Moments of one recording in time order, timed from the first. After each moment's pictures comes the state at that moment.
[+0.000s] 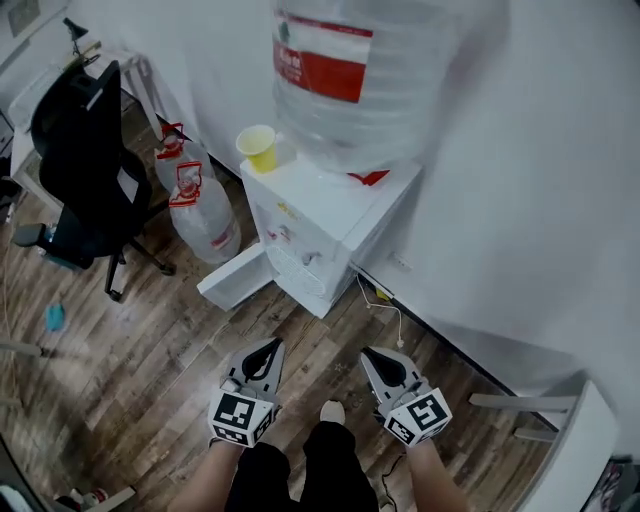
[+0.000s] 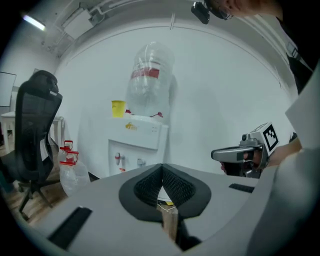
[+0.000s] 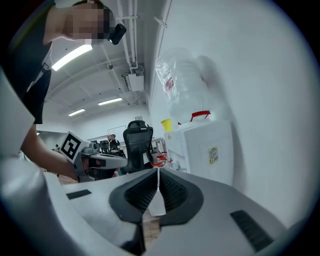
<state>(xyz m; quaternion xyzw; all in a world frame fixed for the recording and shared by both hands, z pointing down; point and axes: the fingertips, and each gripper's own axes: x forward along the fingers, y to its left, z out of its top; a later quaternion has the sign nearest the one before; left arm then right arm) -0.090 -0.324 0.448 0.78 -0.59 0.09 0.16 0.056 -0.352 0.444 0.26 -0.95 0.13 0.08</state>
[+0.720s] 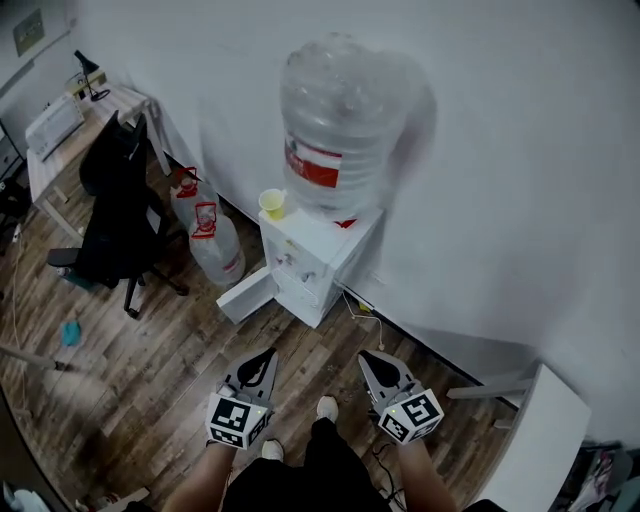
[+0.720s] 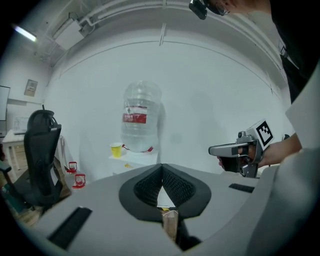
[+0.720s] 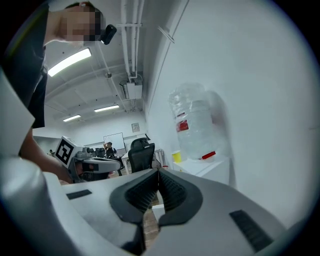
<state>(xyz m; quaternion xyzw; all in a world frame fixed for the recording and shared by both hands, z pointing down) -0.092 -0.236 0.231 0.80 -0.57 0.09 0.13 0.067 -0.276 0.229 0.30 -0.94 0.13 0.07</state>
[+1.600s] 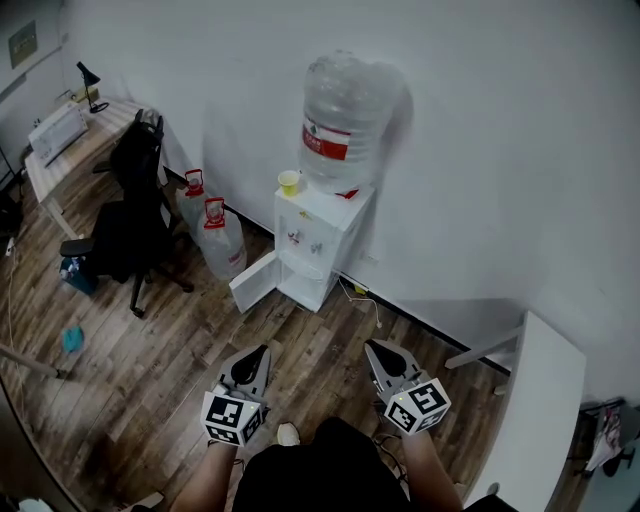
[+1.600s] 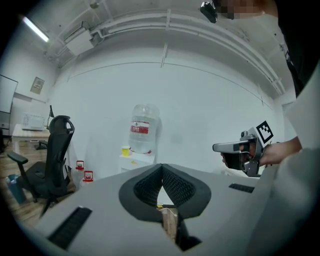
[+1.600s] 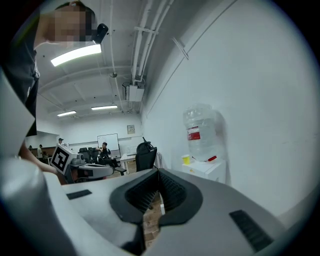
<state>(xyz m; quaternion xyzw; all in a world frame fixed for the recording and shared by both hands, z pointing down) -0.150 -0.041 0.193 0.81 -0.57 0.04 0.12 0.039 -0.085 0.167 0.36 -0.93 0.10 0.06</state>
